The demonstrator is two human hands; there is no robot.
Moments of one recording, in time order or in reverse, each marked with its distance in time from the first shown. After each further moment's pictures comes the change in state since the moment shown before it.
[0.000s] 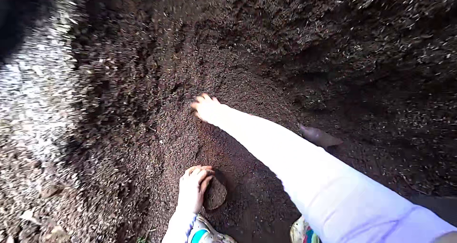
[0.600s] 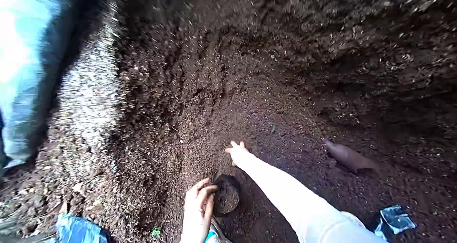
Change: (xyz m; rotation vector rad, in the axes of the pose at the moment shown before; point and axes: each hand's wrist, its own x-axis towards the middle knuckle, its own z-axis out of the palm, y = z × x) left_hand -0.058 0.029 -0.021 -0.061 0.296 -0.098; right_hand -0.083 0.000 0.102 0.251 -0.580 0.341
